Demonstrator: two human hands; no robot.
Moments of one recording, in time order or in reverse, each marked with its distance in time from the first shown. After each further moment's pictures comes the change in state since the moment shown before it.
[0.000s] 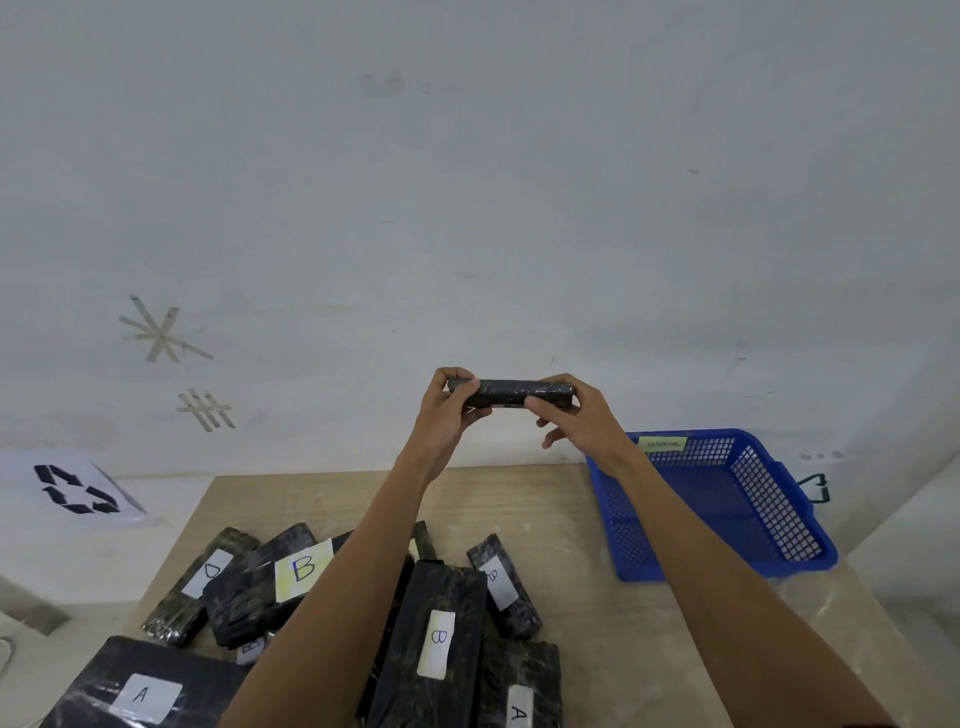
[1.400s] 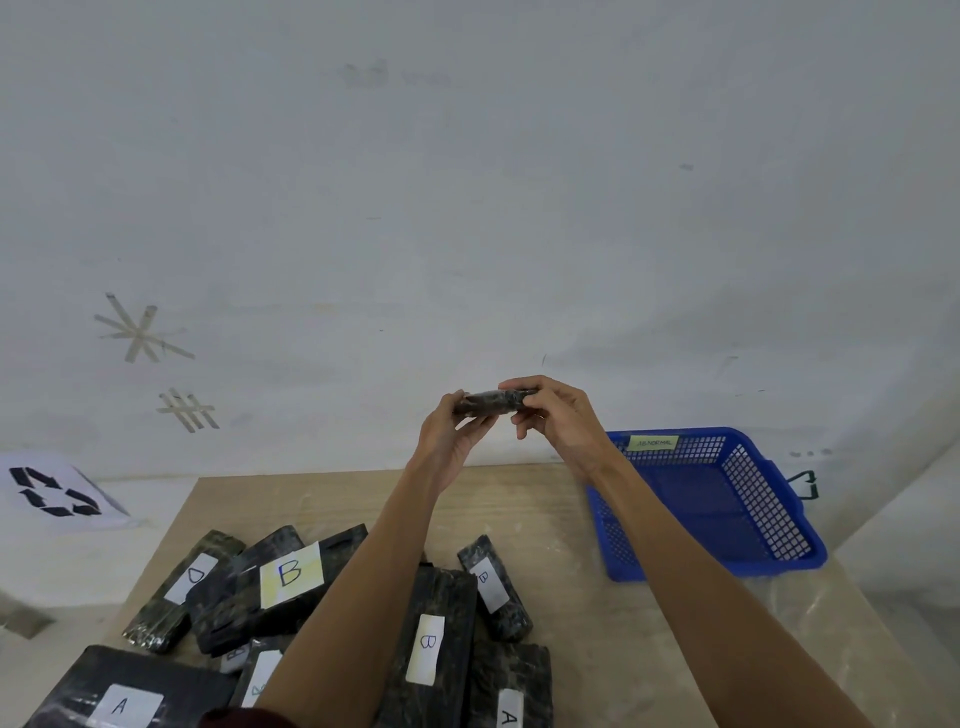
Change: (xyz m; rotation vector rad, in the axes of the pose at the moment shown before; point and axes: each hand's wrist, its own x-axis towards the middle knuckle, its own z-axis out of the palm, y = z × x) left_hand 0.012 -0.032 0.008 -0.459 0.108 -0.281; right_hand -0.005 -0.007 0.016 0.288 -0.054 -0.043
